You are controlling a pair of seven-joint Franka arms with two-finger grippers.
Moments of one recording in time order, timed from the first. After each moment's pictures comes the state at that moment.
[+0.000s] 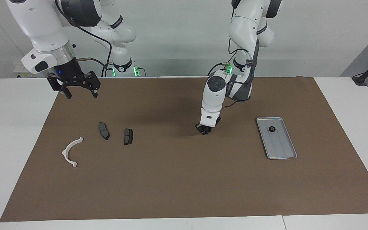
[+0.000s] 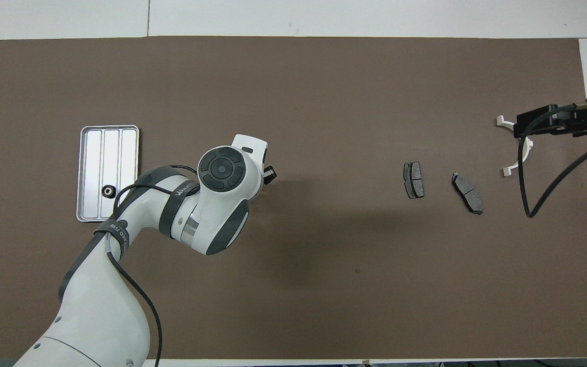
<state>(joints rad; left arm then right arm) -0.62 0.36 0.03 -1.96 -0.01 2.36 -1.02 0.00 0.03 0.01 -1.55 0.02 1.65 0.01</state>
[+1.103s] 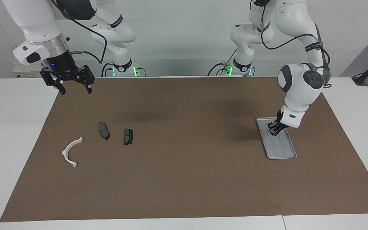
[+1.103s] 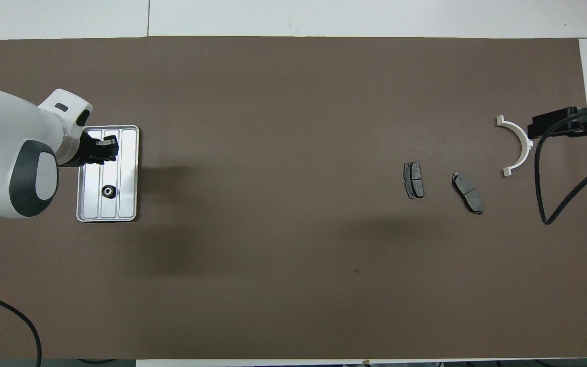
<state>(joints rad) -0.13 0.21 0.08 -1.97 -0.01 2.22 -0.27 -0.02 0.00 0.01 -1.56 0.02 1.66 0.00</state>
